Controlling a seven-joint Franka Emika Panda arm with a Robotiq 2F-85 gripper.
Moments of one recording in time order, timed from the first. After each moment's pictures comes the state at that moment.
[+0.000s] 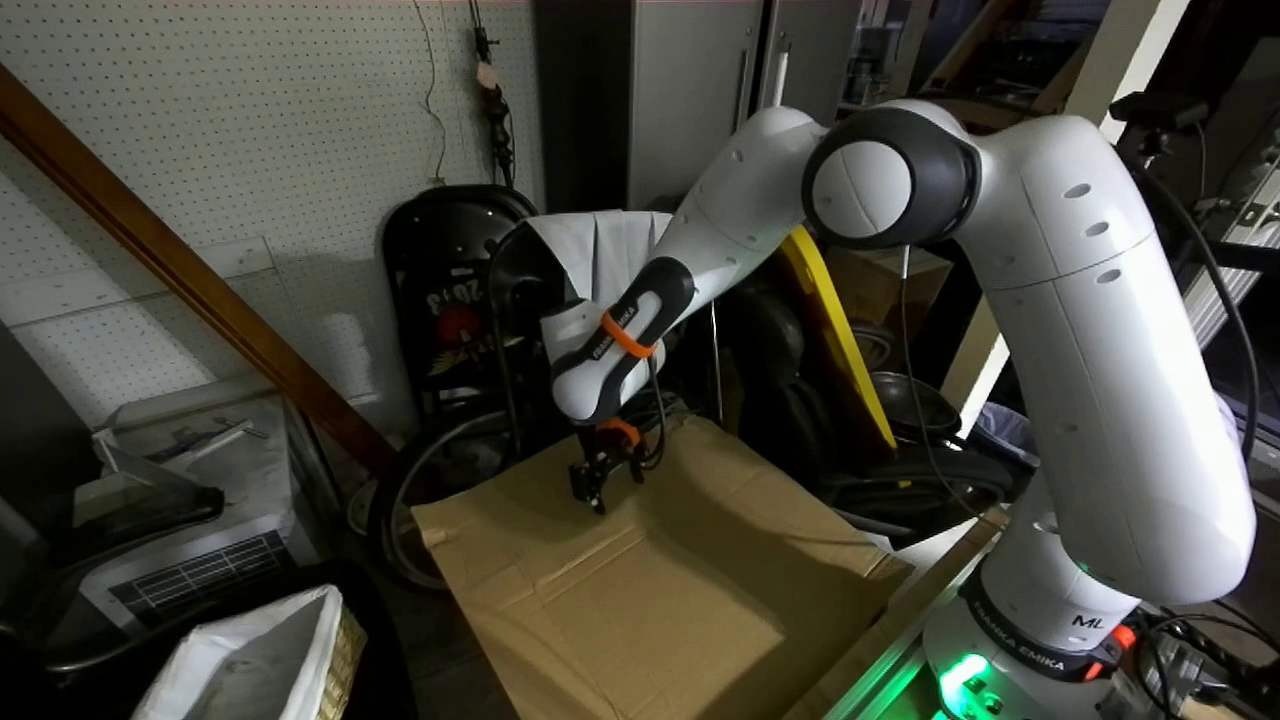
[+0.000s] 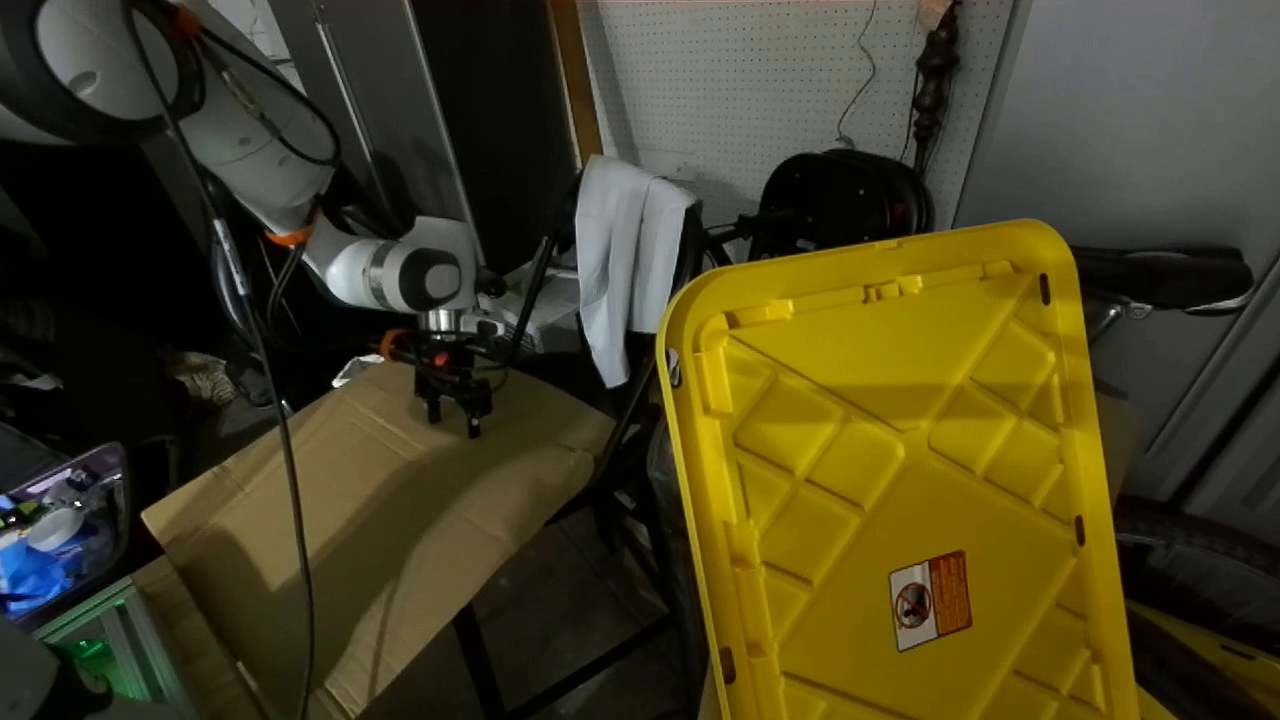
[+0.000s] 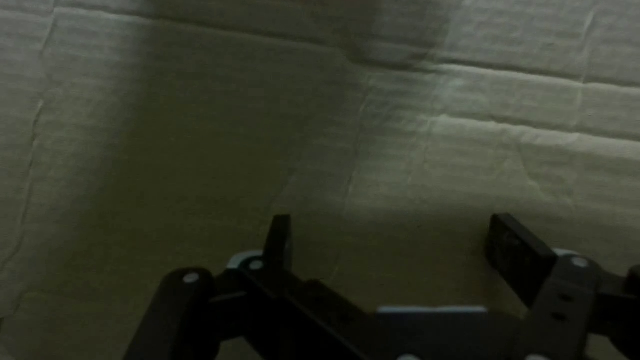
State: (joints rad) arm 0.25 0.67 0.09 -1.93 -0.07 2.30 0.22
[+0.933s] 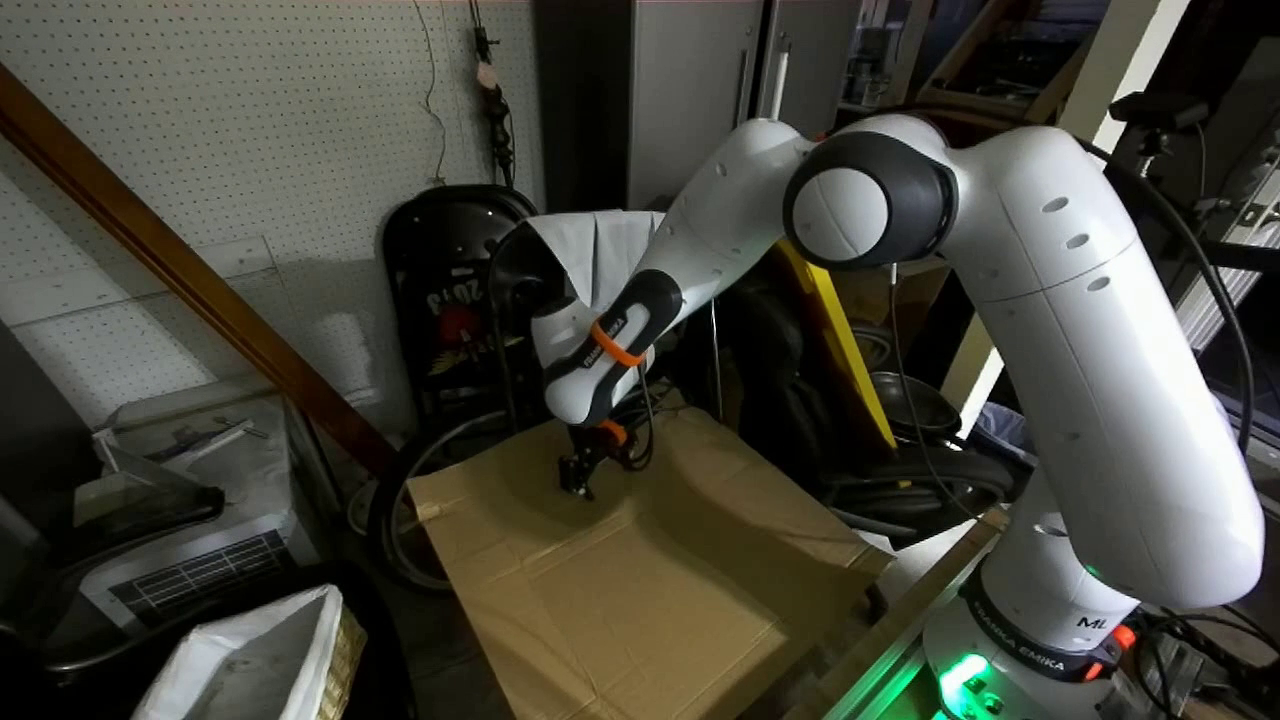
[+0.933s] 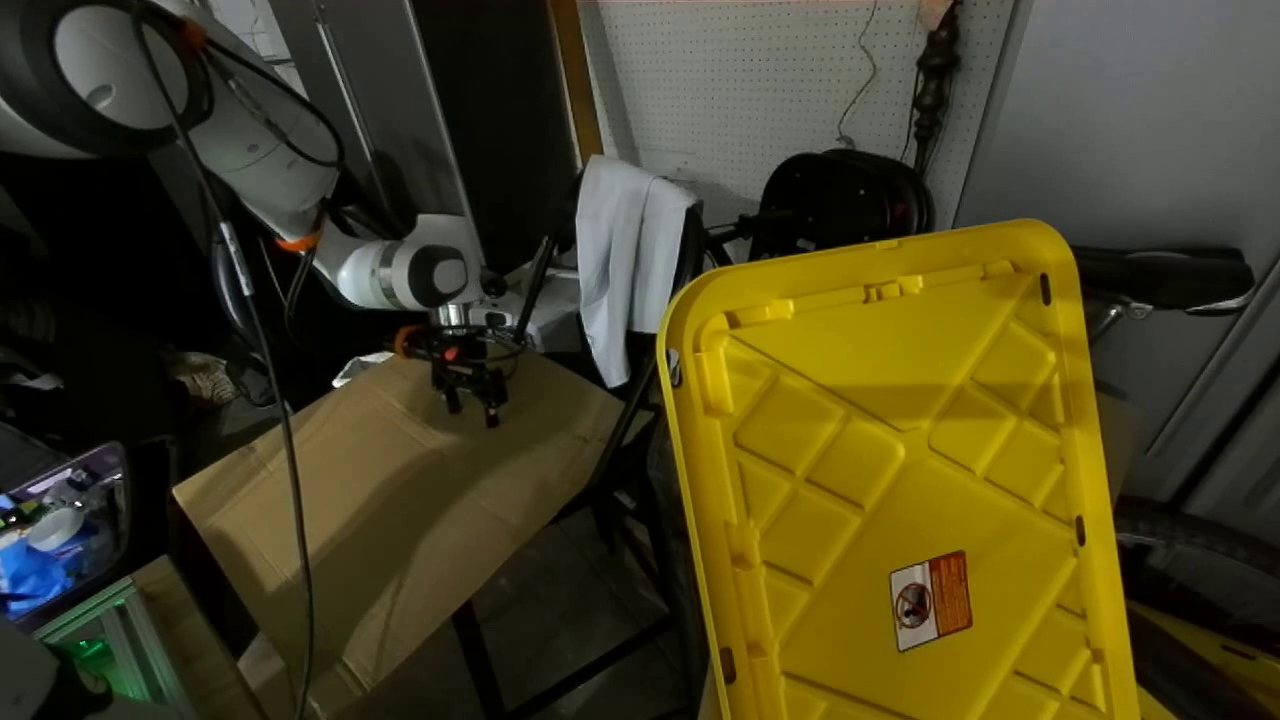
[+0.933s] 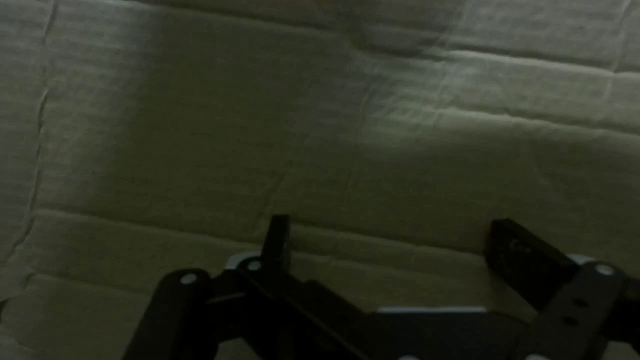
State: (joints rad) arm 0.32 0.72 0.02 -1.85 -0.10 2.33 0.28
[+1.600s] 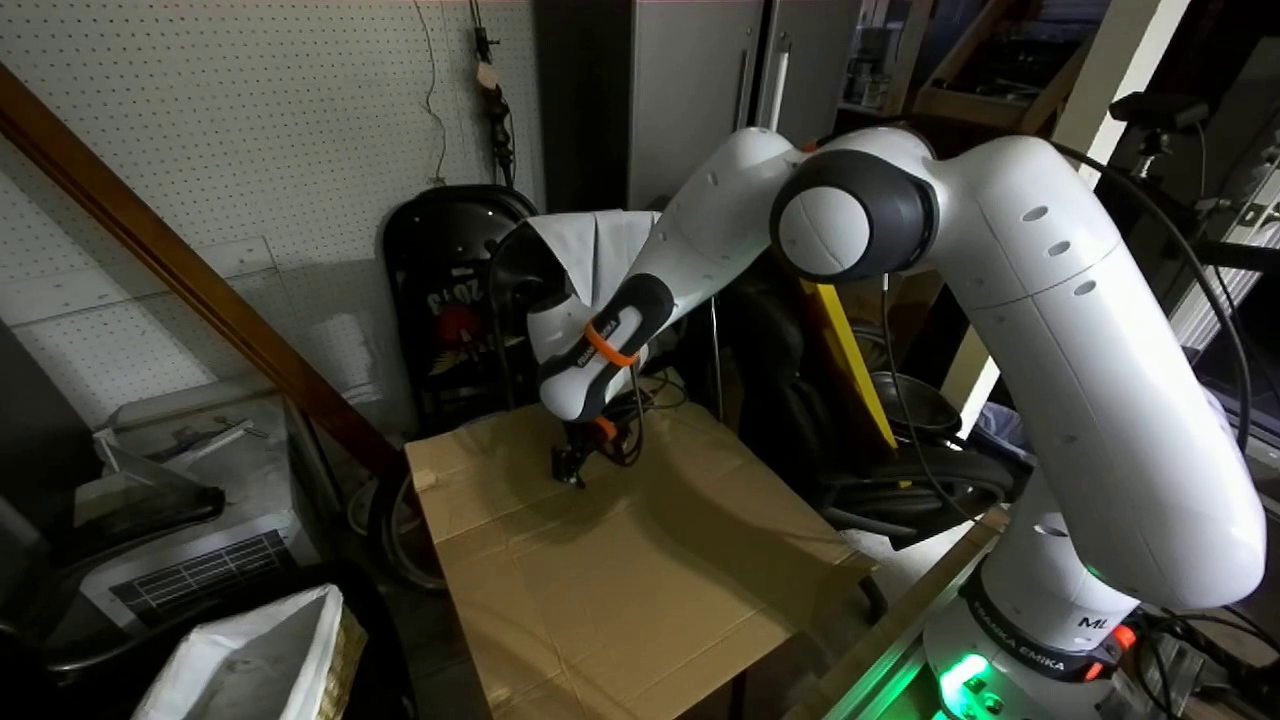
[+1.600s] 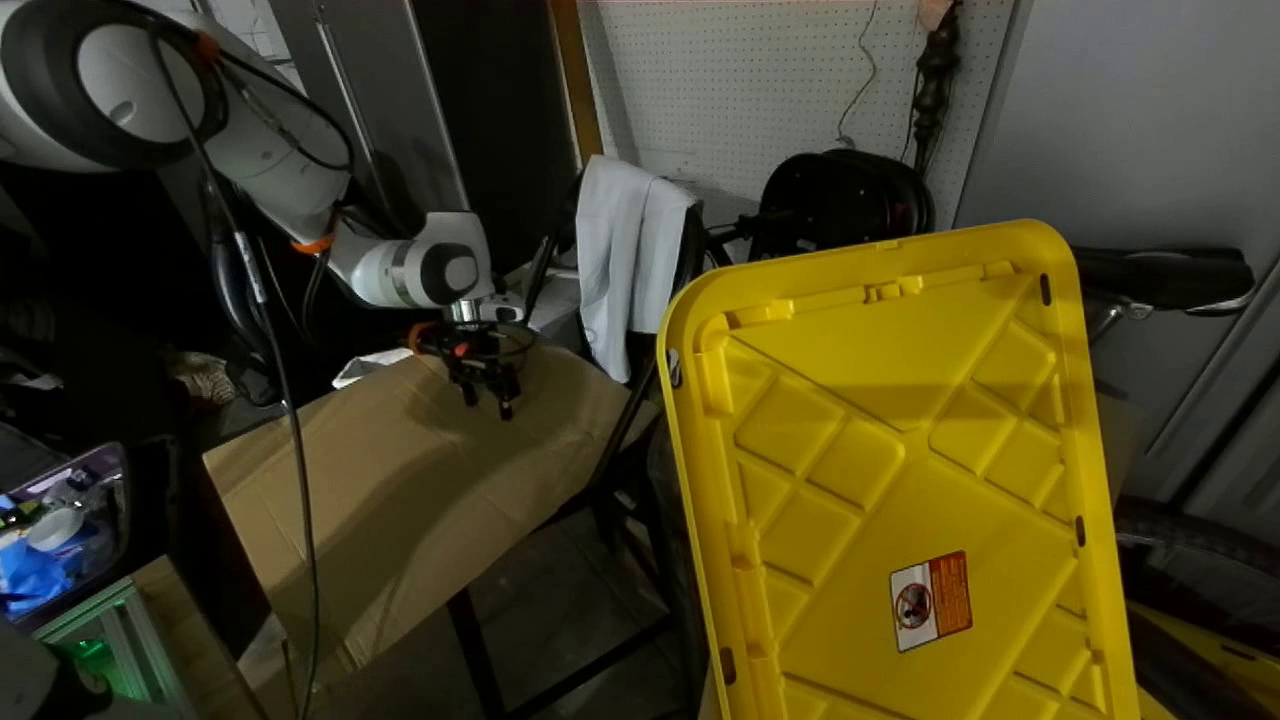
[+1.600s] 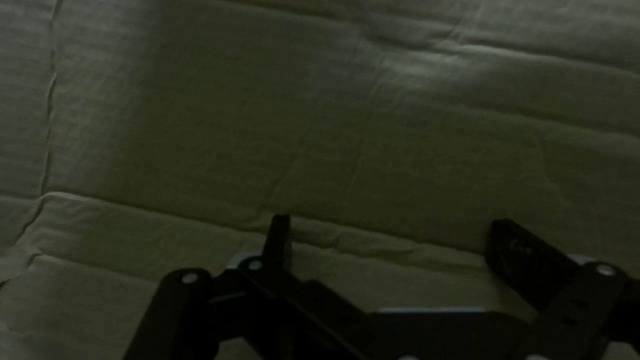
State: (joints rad) arm 0.33 0.76 -0.01 -1.78 -0.11 2.34 0.33
